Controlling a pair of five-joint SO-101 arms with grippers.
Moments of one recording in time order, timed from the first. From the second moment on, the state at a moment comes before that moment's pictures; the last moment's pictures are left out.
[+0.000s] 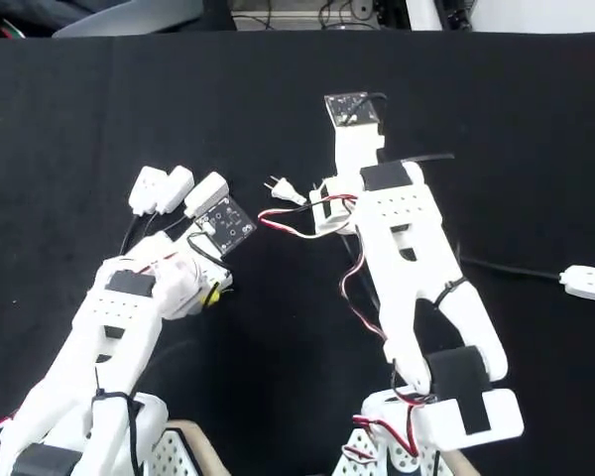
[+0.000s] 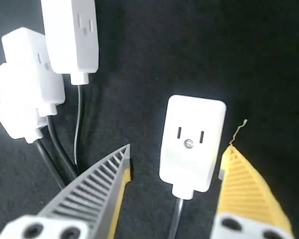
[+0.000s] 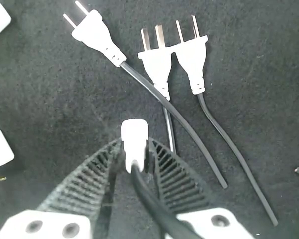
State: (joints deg) left arm 4.6 -35.0 66.6 35.6 -41.7; right arm -11.7 -5.5 23.0 63.8 -4.2
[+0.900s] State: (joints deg) left arm 2.0 -30.5 61.4 34.7 -40.0; right arm -11.7 -5.5 23.0 63.8 -4.2
